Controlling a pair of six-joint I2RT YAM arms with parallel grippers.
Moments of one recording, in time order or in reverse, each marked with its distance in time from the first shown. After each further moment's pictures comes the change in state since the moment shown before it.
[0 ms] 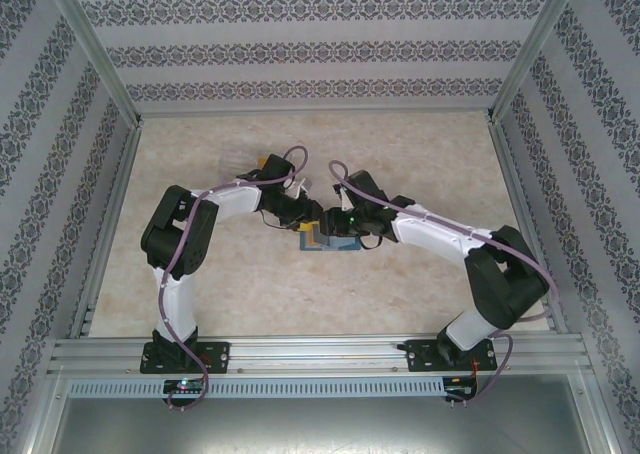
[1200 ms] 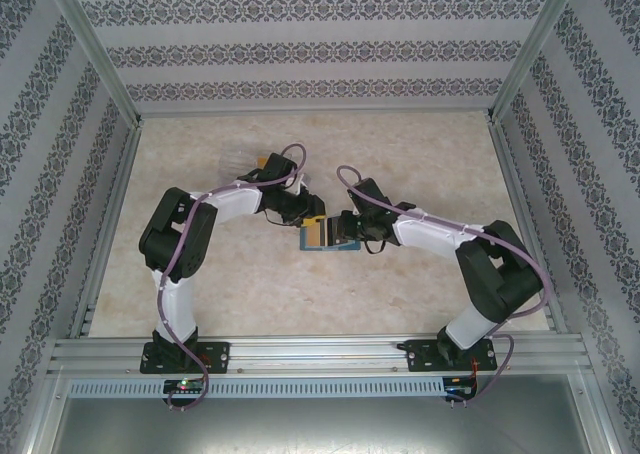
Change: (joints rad) left arm -0.018 -0.023 -0.005 0.055 -0.100 -0.128; right arm -0.047 0.066 -0.063 0.050 0.134 0.085
